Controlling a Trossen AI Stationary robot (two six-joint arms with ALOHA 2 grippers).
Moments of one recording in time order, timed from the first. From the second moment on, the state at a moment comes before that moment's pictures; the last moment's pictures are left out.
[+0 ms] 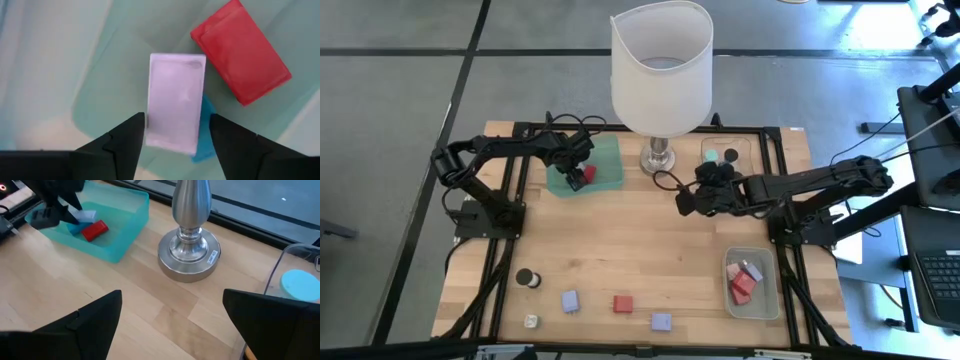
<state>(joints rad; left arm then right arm) 0.64 1.52 0.82 -0.70 -0.19 -0.02 0.17 1.35 1.05 -0.65 0.73 0.90</state>
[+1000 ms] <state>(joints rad) 0.28 1.18 1.25 -0.89 -0.20 -0.52 0.21 1.38 1.05 -0.46 0.30 0.72</state>
